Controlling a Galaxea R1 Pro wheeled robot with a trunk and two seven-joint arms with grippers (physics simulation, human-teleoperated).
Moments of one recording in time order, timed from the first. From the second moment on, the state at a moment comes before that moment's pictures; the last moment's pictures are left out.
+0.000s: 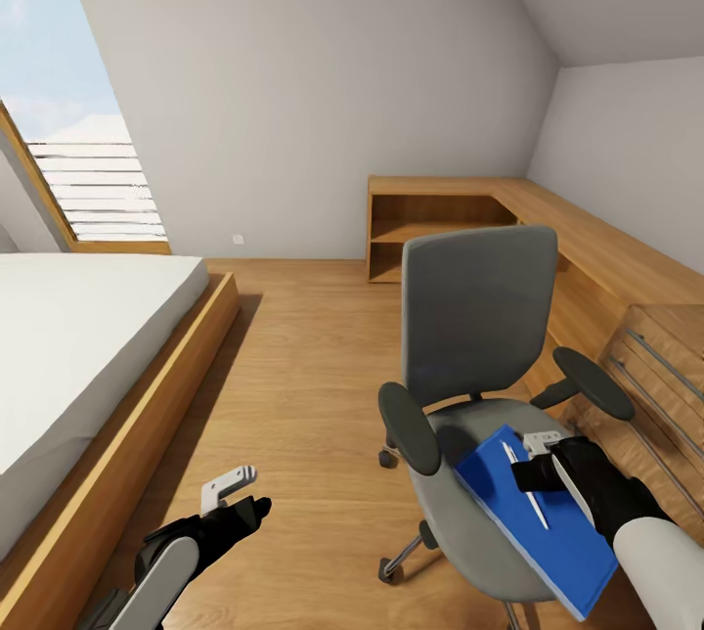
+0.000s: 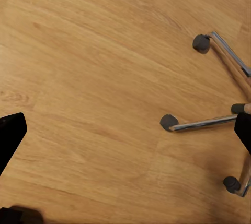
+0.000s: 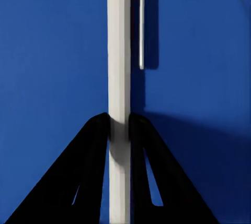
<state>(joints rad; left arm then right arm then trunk) -0.18 0.19 -0.36 -1.53 1.08 0.57 0.77 -0.70 -0.28 0.05 -0.60 0.10 0.72 0.33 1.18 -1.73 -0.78</state>
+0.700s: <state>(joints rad) -0.18 0.19 -0.36 -1.53 1.08 0.57 0.77 -0.70 -0.28 0.04 -0.60 0.10 0.72 0.33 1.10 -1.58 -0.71</state>
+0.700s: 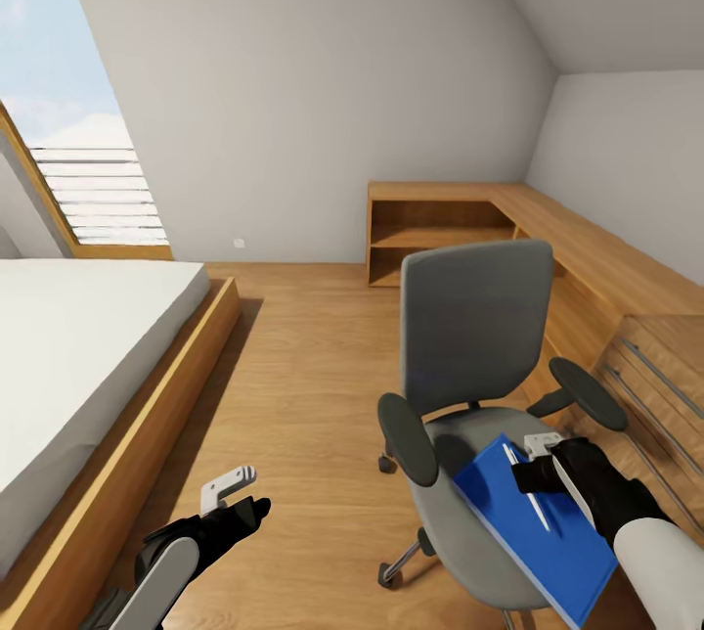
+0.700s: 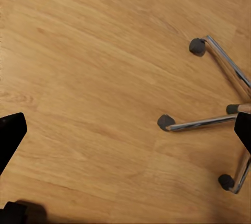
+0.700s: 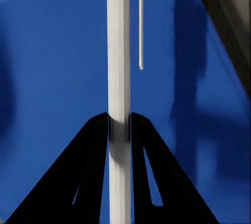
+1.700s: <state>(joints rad) -0.18 0.19 -0.37 -1.53 1.07 0.57 0.77 -0.44 -0.27 -0.04 -1.26 0.10 0.94 0.32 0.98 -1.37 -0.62</state>
